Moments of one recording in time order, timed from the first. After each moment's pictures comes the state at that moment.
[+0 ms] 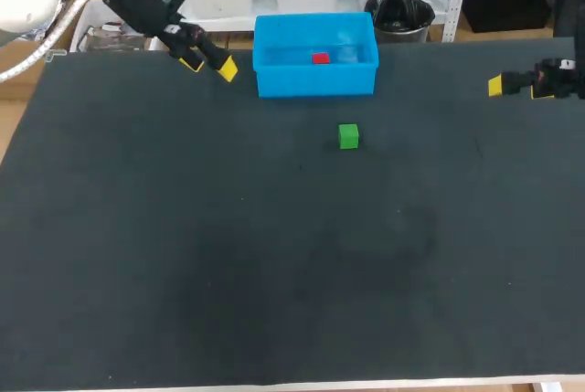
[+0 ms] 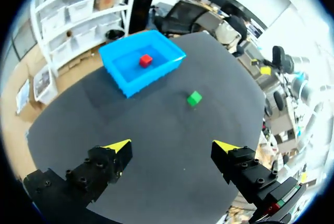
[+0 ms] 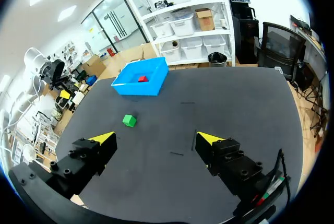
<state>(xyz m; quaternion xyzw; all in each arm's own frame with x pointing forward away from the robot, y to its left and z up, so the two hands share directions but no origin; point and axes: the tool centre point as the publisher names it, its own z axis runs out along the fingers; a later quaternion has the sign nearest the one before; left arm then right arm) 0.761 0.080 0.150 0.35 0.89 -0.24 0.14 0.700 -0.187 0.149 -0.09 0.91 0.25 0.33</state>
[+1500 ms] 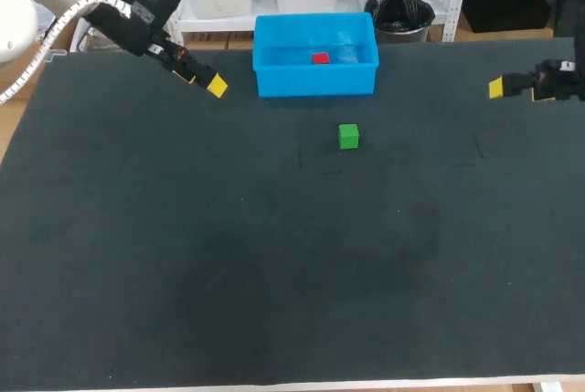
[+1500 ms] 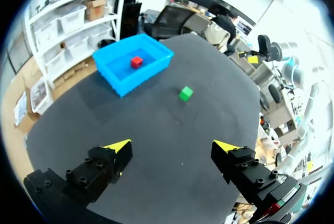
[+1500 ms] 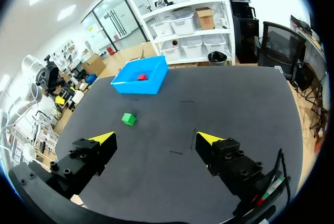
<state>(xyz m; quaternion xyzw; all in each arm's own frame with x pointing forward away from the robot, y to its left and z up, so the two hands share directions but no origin) 0.737 0.088 0.147 0.38 0.87 -0.25 0.17 0.701 -0.191 0.145 -0.09 0.91 0.24 0.33</state>
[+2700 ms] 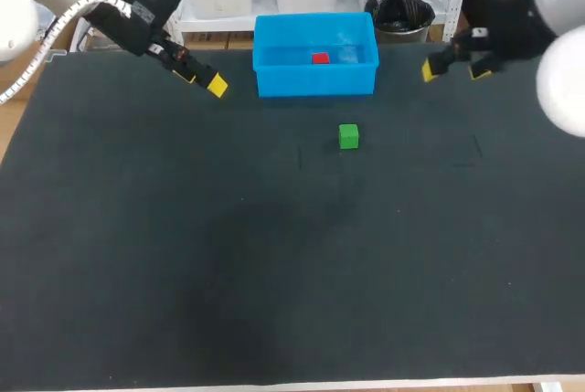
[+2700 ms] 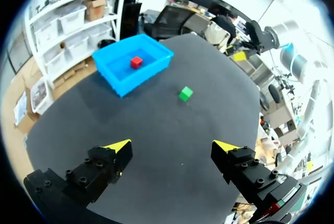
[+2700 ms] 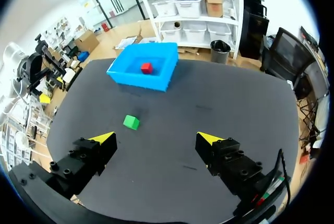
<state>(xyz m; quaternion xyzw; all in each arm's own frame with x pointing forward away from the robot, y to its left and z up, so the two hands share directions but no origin) 0.736 0.088 0.147 0.38 0.87 -0.25 0.17 0.752 -0.110 0.140 -0.14 0.94 0.18 0.24</state>
